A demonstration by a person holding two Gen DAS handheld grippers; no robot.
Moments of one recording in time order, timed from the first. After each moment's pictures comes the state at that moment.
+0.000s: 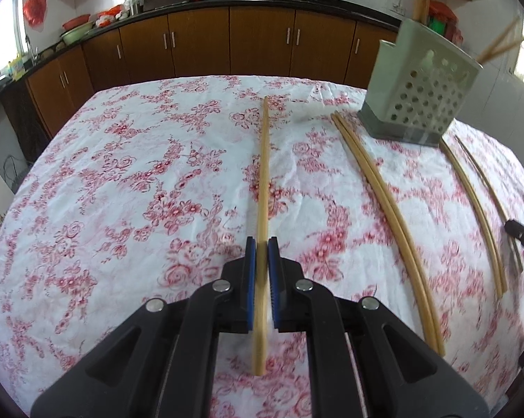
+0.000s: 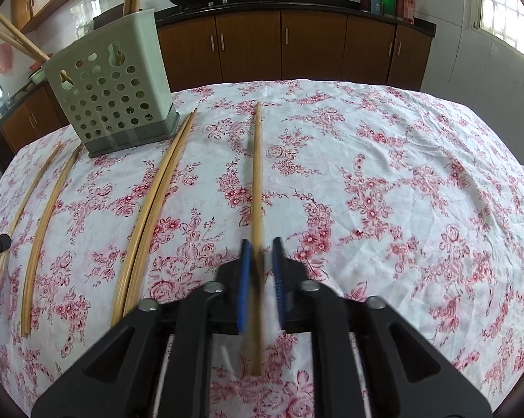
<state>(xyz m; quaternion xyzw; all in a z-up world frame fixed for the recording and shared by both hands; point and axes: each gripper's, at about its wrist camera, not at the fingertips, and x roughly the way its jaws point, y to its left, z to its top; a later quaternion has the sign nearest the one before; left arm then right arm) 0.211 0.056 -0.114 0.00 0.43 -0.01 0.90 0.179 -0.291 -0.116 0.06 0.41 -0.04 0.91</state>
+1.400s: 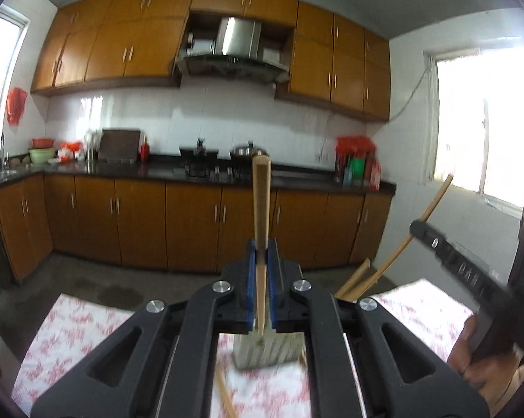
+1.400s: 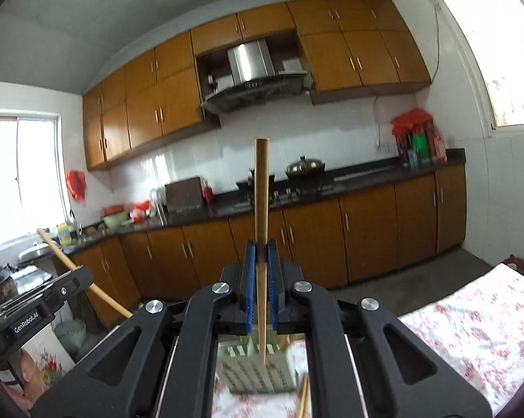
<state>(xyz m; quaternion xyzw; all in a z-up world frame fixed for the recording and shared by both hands) 0.193 -0.019 0.156 -0.04 0.10 -0.14 0.98 0.168 -0.256 0.132 0.12 0.04 0.06 0.99</state>
